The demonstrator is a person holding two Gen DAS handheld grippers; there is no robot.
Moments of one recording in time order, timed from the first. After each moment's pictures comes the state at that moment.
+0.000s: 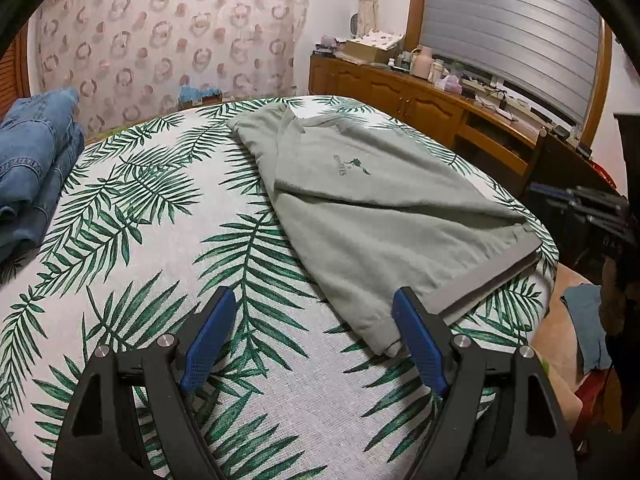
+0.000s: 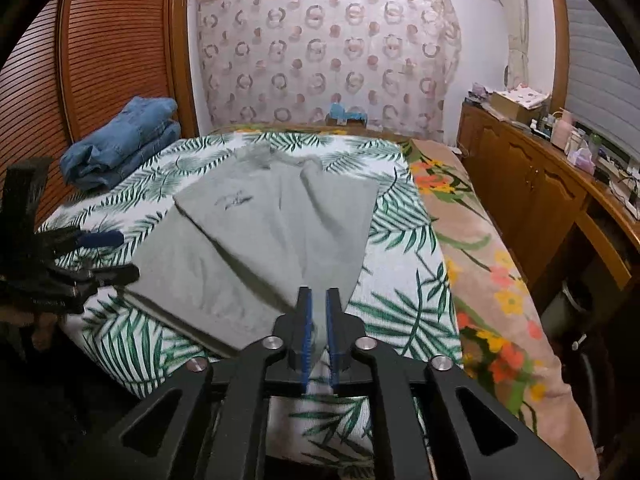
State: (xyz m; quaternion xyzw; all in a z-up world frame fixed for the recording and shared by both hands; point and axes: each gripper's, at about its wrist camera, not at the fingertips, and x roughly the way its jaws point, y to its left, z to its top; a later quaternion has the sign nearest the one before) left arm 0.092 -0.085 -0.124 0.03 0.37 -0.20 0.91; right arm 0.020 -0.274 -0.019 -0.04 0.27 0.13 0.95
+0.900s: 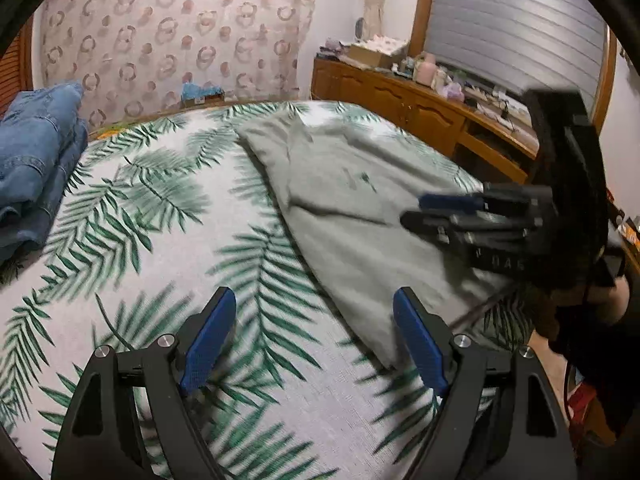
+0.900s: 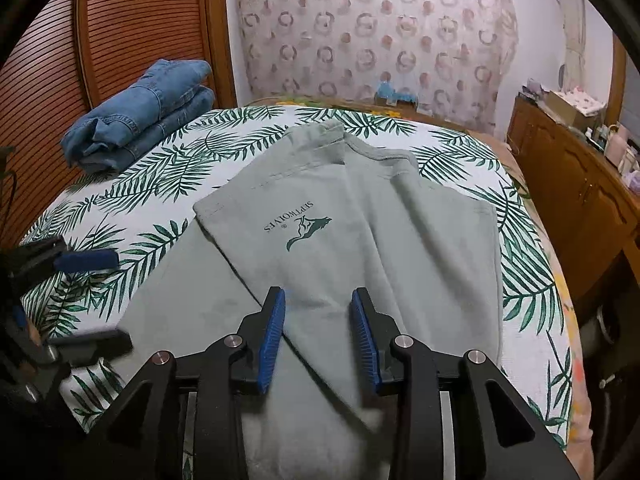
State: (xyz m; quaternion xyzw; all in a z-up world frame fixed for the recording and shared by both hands) left arm 0.098 -0.074 -0.110 0.01 0.36 -0.20 0.91; right arm 0.109 -0.217 -0.042 -0.07 0.32 0.20 0.92
